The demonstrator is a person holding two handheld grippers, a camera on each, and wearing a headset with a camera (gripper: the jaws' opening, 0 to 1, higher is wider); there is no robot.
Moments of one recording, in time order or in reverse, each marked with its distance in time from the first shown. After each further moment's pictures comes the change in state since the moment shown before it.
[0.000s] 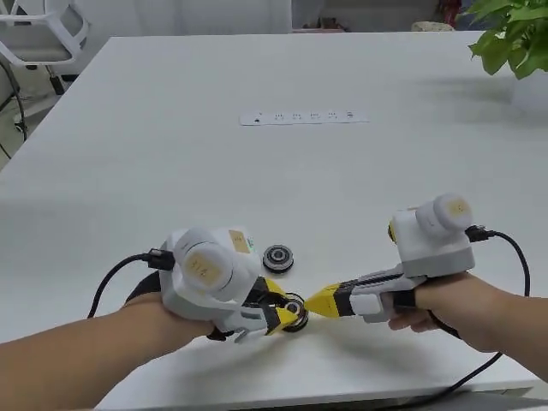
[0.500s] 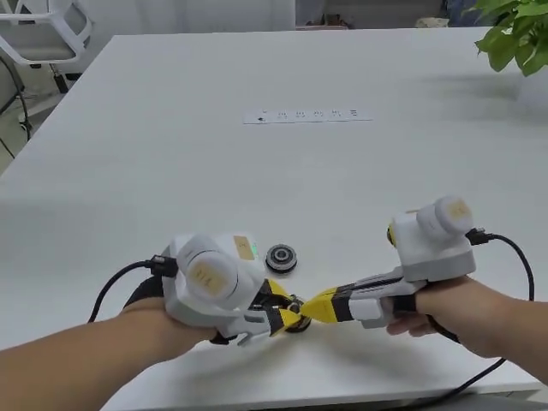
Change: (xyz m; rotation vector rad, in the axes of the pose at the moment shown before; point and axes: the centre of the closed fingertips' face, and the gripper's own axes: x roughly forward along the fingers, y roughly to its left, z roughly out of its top) left arm 0.002 0.000 -0.002 0.031 0.006 0.024; right arm 0.005 0.010 -0.001 -0.003 -0.001 0.048
